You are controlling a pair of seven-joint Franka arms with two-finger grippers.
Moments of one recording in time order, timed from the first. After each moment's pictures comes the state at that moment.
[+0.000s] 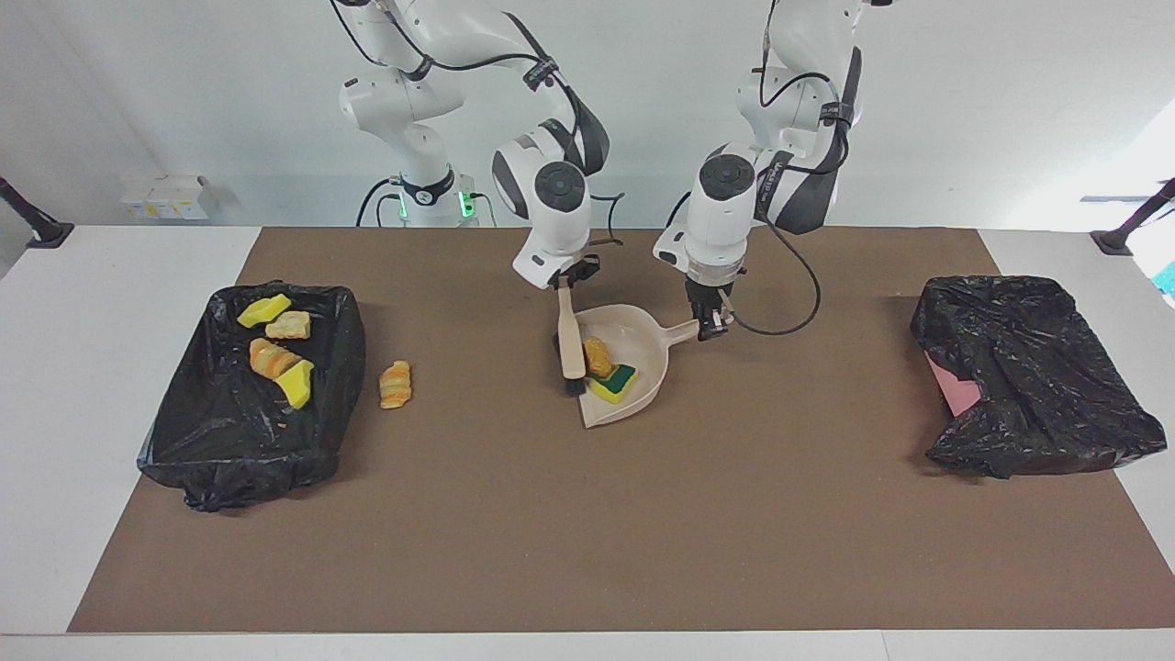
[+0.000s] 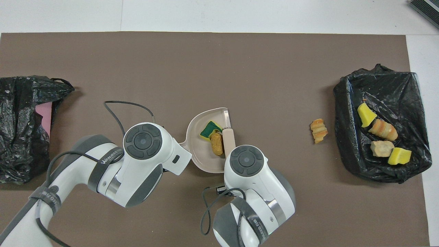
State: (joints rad) left arm -0.37 0.08 -0.19 -2.15 0.10 2.21 0.82; right arm 0.45 0.12 0.24 -2.13 0.15 2.00 0.46
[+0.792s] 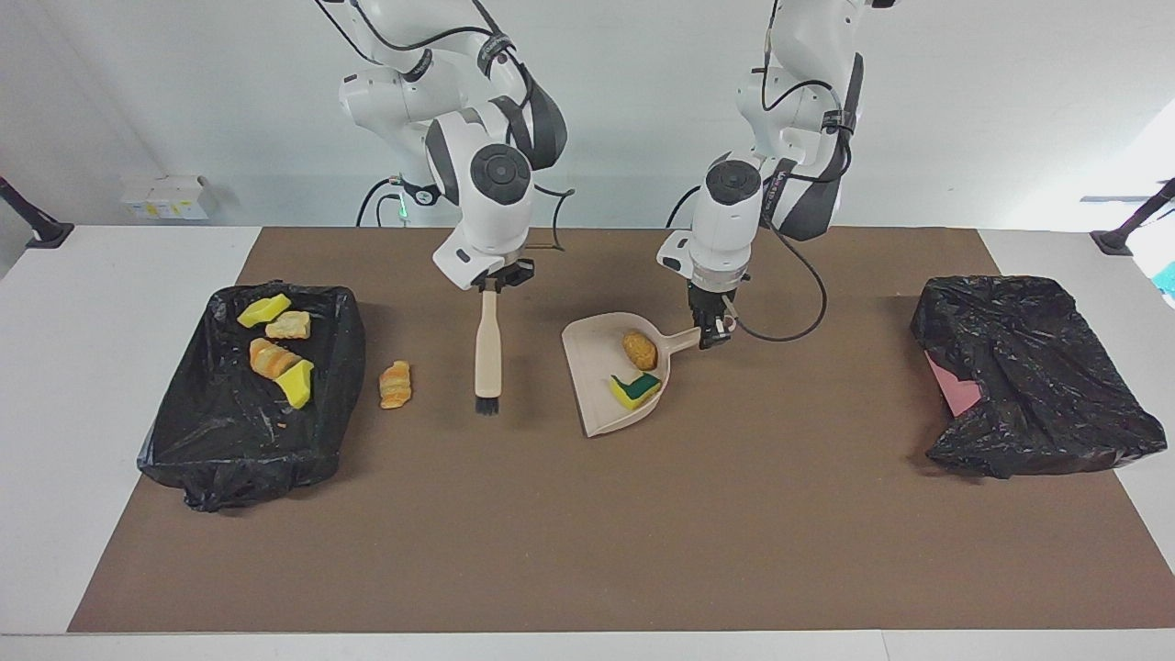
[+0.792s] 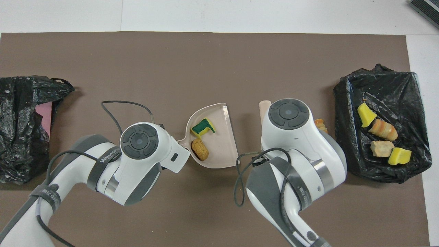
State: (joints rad) left arm -0.36 0.09 -0.19 -2.16 0.10 2.25 0.82; right arm 0.19 0.11 0.21 -1.92 -0.12 1.68 0.41
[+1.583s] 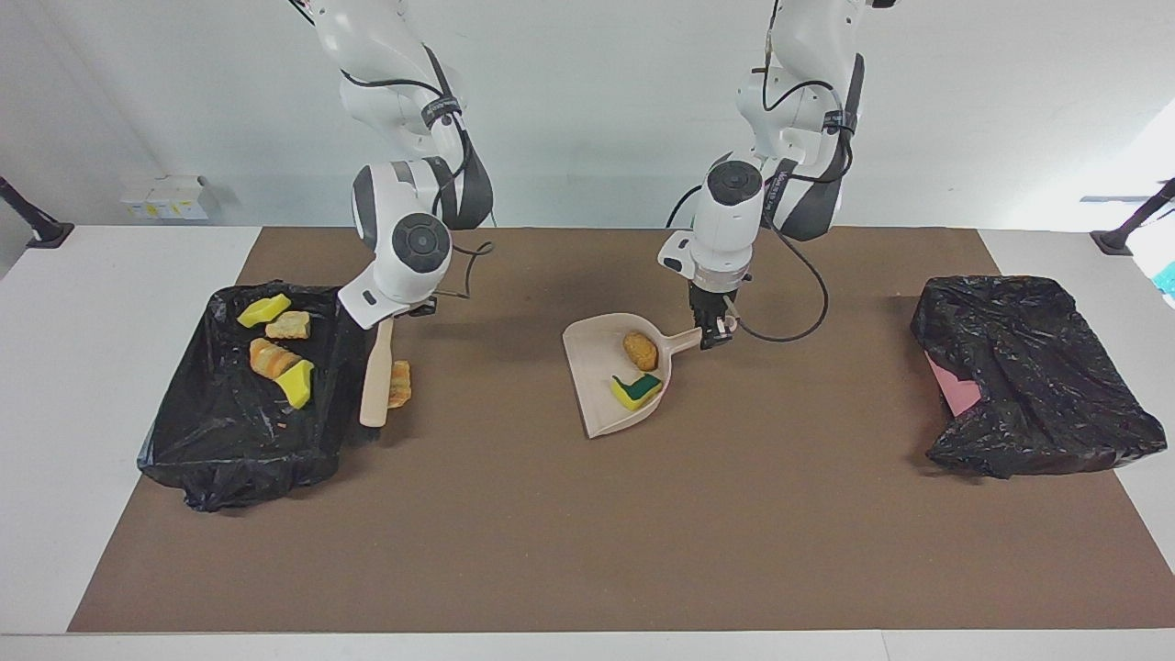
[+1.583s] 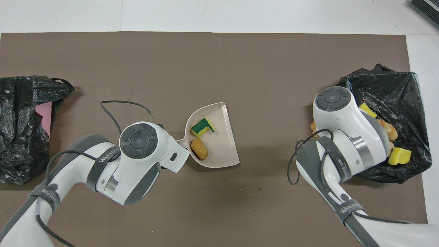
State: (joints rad) left arm -0.36 0.09 -0.18 -2.16 0.10 2.25 0.82; right arm 0.01 0.15 0.21 -2.02 -0.38 1.68 0.38
